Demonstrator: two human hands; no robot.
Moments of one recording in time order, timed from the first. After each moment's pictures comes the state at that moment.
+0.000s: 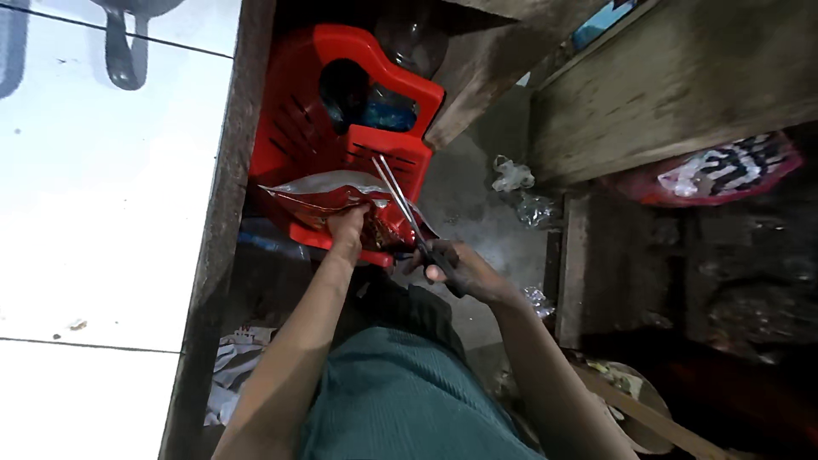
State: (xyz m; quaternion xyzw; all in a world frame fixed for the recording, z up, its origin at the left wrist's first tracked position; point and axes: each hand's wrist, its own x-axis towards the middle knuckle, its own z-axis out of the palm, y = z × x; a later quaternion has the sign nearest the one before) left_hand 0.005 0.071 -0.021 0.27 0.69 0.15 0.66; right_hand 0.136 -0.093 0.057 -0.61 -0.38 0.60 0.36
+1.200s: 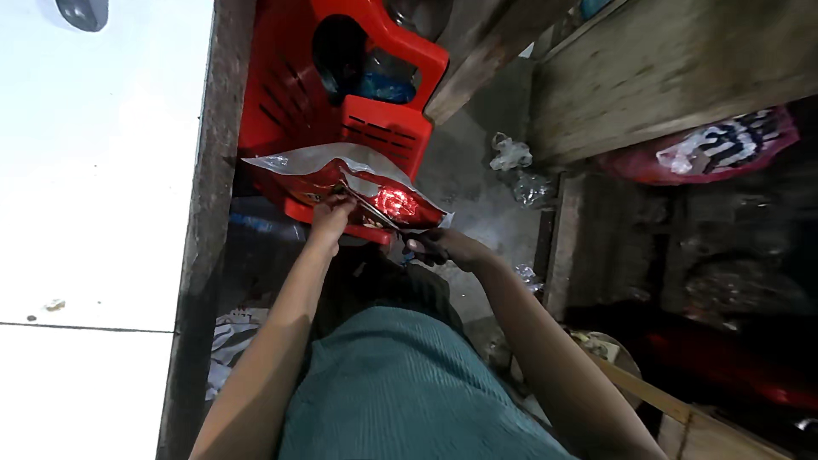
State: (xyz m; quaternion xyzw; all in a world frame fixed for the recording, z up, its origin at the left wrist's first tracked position) left_hand -0.057 0.060 -0.017 0.42 0.57 0.12 0.70; right_hand 0.137 -0.091 0.010 -0.67 -0.24 0.68 0.18
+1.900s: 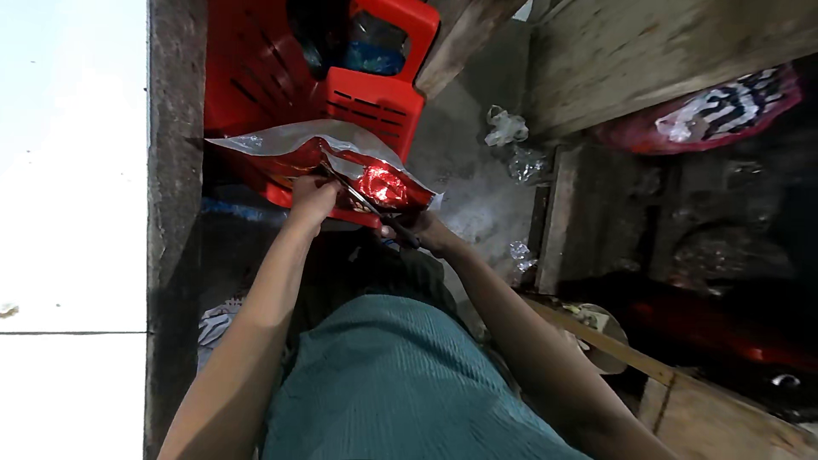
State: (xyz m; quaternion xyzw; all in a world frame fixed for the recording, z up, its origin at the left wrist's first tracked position) left_hand -0.054 0.072 -0.001 0.52 0.58 0.01 0.62; right_hand 0.109 -0.097 -0.020 -0.67 -0.23 0.63 0.33
